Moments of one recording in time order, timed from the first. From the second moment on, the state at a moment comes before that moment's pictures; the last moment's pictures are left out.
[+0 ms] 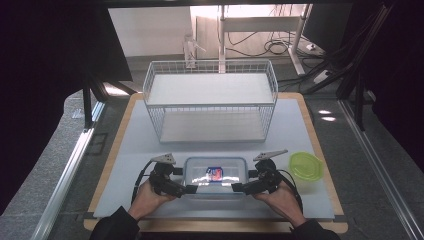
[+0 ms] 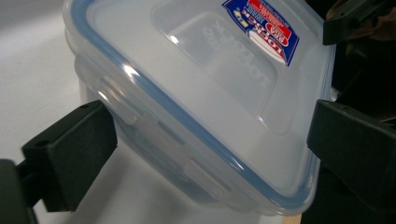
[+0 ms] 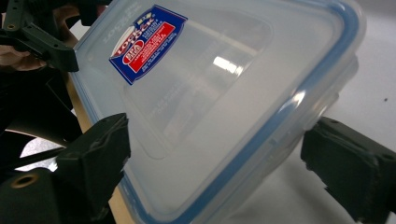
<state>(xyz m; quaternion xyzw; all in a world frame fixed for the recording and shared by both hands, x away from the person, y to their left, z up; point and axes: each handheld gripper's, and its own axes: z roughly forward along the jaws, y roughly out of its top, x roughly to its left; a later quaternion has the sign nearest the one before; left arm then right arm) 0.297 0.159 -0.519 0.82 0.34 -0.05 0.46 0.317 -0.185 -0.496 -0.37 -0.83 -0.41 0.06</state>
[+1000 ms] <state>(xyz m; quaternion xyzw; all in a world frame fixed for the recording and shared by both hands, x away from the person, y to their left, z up) 0.266 0.181 -0.512 0.76 0.41 -0.06 0.51 0.288 -0.210 -0.484 -0.41 -0.79 -0.45 0.07</state>
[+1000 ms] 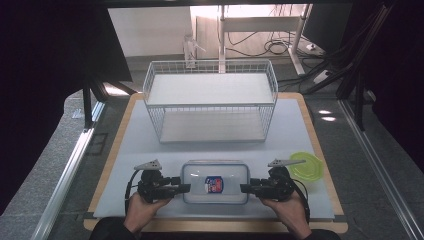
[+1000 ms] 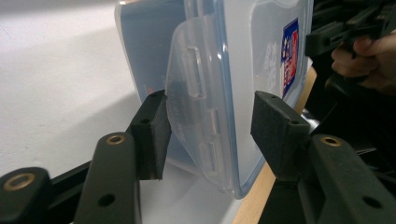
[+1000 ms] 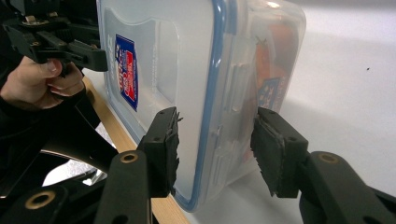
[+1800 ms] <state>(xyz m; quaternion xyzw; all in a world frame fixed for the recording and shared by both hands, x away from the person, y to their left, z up) 0.284 0.187 -0.462 0.75 0.39 0.00 0.53 0.315 -0.204 -0.442 -0.39 -0.77 -0.50 0.04</state>
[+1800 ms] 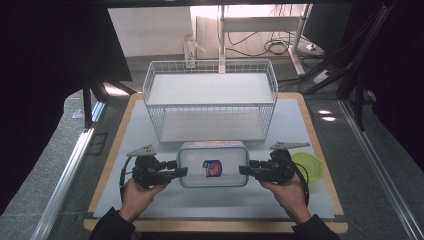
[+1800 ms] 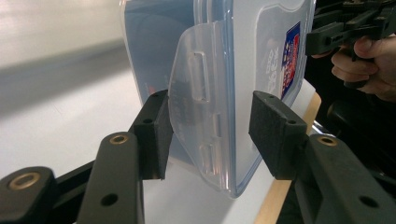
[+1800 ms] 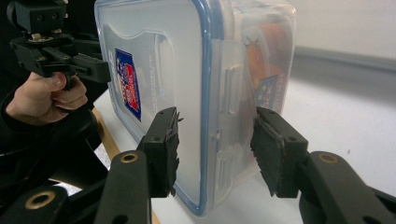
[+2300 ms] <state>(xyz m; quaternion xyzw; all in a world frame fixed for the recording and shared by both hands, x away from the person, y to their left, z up) 0.307 0.194 -0.423 0.74 0.39 0.02 0.54 0.343 -0.197 -0.404 -0.38 -0.77 -0.52 0.03</state>
